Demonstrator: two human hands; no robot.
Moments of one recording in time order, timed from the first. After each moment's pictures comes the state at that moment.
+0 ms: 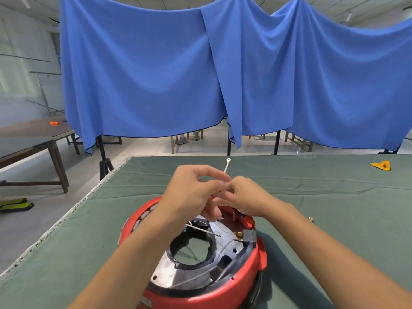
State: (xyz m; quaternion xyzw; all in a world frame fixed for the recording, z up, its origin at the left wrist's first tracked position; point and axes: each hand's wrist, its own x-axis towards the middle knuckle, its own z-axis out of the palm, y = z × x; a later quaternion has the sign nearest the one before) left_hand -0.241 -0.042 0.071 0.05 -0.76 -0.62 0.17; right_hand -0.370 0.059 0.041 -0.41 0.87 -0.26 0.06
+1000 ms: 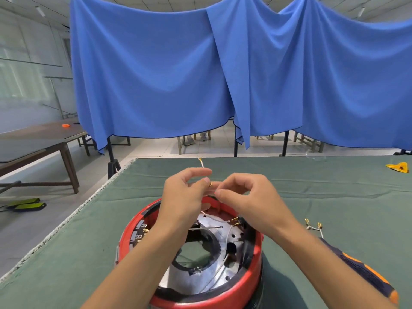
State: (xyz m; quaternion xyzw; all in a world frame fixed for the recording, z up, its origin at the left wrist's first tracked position) left_hand -0.254 -0.040 0.053 0.15 -0.69 -0.64 0.29; right_hand -0.323 0.078 0.052 -0.40 0.72 -0.57 0.03
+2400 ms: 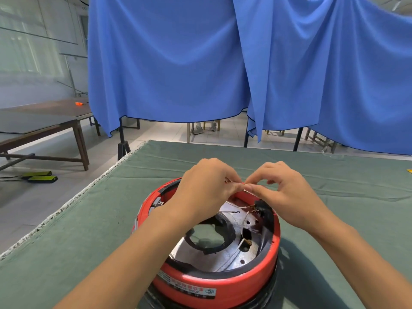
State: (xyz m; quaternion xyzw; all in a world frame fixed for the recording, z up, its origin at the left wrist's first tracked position) left_hand -0.251 -0.056 0.050 0.04 -0.93 -0.27 0.25; right_hand -0.350 0.092 0.039 -0.48 0.78 -0.38 -0.09
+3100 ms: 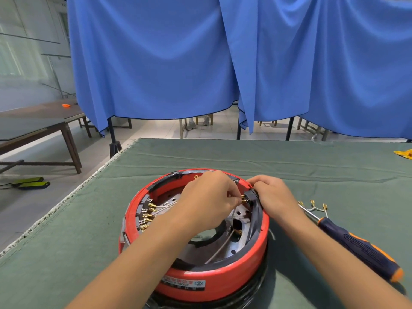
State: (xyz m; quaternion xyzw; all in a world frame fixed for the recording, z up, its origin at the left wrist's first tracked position) left_hand -0.258 -0.036 0.032 0.05 -0.96 -0.22 0.13; right_hand -0.363 0.078 -0.002 -0.21 0.82 -0.53 0.04
